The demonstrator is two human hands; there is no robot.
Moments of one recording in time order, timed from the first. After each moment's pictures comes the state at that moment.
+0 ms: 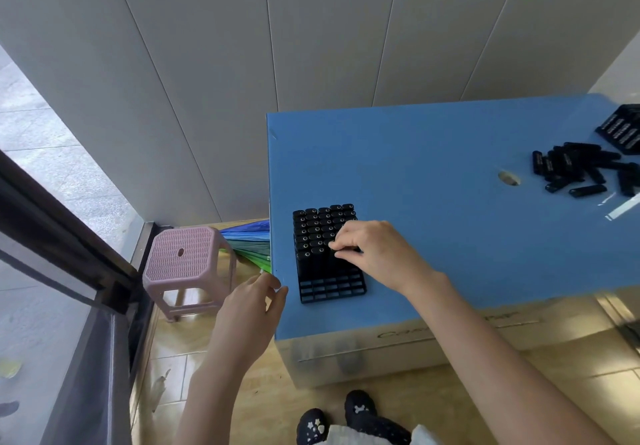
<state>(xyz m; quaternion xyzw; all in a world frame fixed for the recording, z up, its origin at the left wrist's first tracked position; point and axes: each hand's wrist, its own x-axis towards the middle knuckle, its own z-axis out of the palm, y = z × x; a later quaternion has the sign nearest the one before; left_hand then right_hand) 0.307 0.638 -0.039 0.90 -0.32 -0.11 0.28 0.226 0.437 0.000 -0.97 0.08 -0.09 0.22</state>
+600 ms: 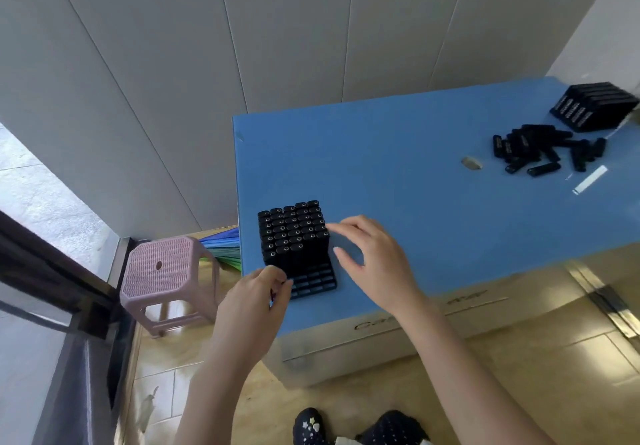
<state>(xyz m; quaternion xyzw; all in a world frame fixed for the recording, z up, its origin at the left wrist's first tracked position) 0.277 0.604 -0.020 0.87 -0.38 -0.08 0.29 0.175 0.438 -0.017 -0.92 0.20 -0.23 0.24</state>
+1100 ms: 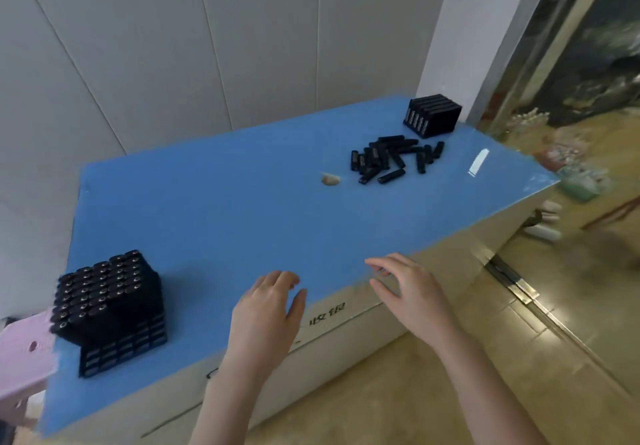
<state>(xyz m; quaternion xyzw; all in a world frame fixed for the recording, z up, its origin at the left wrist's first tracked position) 0.105 0.423 -0.007 0.81 -0.52 -0.06 0.26 -0.069 0.292 -0.016 -0.87 0.39 -0.20 0.22</state>
